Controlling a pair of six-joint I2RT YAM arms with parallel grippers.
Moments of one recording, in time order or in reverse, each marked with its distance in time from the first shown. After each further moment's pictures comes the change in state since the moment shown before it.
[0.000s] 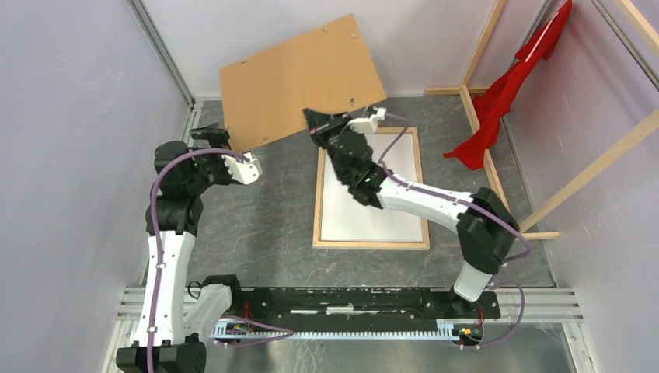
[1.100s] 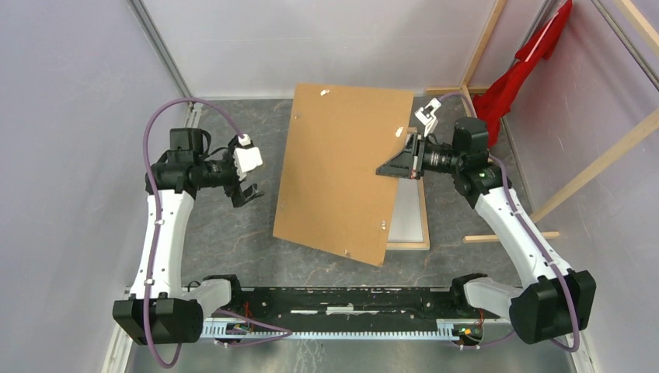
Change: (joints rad) left arm 0.000 0.277 0.292 -0.669 0.426 -0.245; right arm -0.701 -0.596 -0.257 -0.846 -1.621 -0.565
